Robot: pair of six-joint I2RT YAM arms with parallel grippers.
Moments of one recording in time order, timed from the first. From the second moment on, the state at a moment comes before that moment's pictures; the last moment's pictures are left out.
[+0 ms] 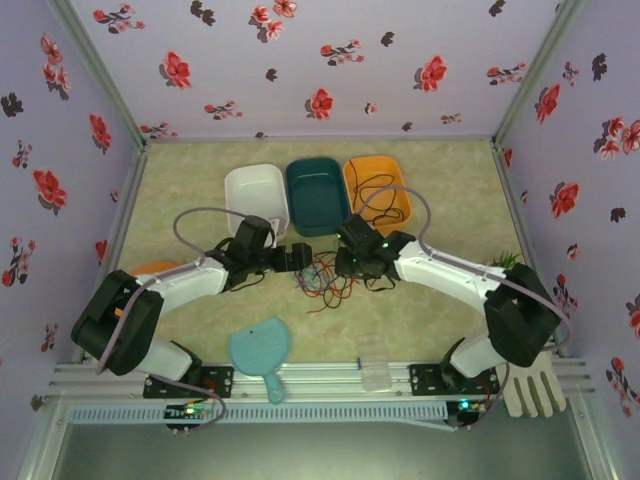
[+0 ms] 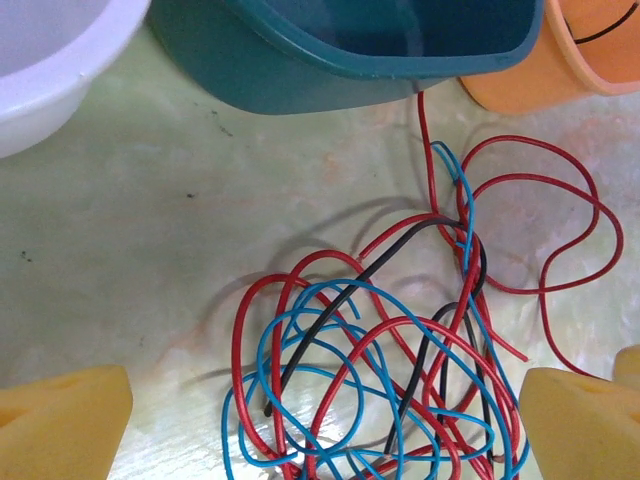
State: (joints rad) left arm -0.62 1.45 0.68 0.01 0.23 -0.62; right arm 0.82 1.51 0.98 -0.59 0.02 0.84
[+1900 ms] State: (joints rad) left arm -0.64 1.46 0.68 0.01 0.19 -0.63; right arm 0.82 1.74 1.02 -0.61 -0.01 0.95
